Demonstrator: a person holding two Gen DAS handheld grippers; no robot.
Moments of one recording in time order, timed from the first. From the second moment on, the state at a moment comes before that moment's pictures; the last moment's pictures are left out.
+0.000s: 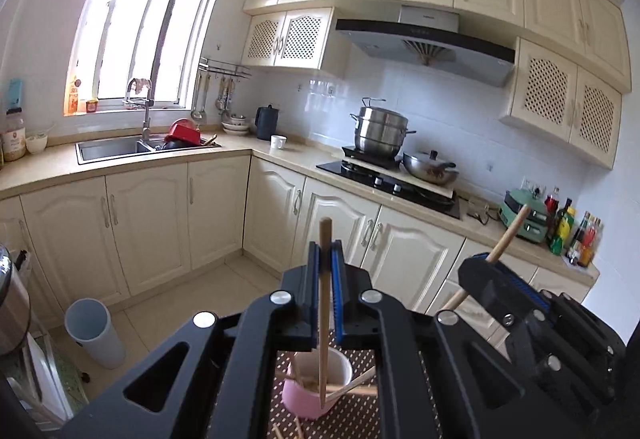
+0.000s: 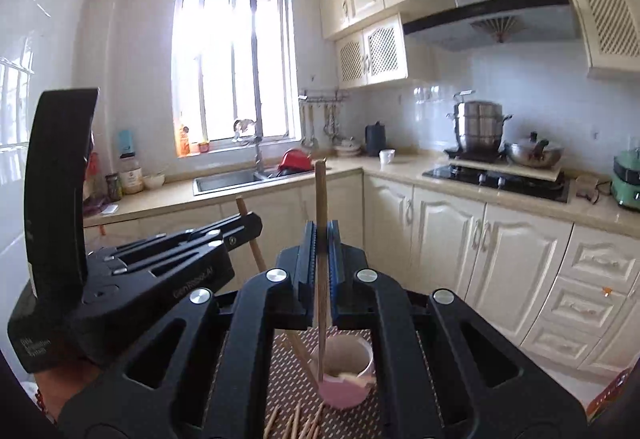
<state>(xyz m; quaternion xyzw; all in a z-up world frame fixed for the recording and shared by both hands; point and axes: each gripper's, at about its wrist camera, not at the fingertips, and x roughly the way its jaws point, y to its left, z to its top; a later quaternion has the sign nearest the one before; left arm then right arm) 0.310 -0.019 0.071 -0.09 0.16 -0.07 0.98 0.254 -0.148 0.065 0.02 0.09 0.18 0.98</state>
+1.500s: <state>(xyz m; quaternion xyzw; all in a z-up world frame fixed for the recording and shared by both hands) 0.308 -0.011 0.014 -0.03 0.17 -0.05 0.98 0.286 -0.147 0.008 0.03 0.15 0.15 0.98</state>
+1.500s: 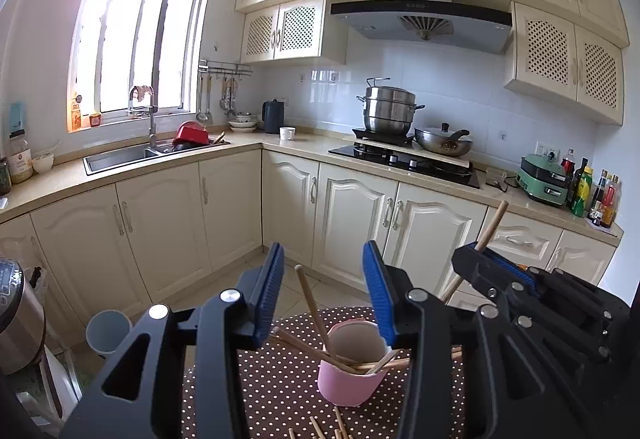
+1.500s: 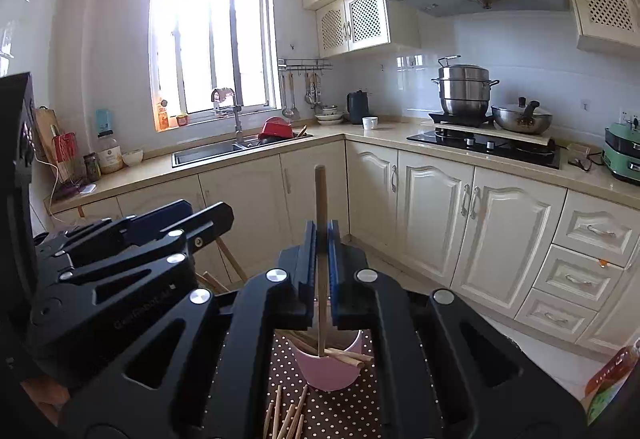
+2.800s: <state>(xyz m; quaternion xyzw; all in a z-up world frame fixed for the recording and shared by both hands) 0.212 0.014 0.027 0.01 0.13 0.00 0.99 0.218 -0.161 0.010 0.04 0.12 0.14 0.98</state>
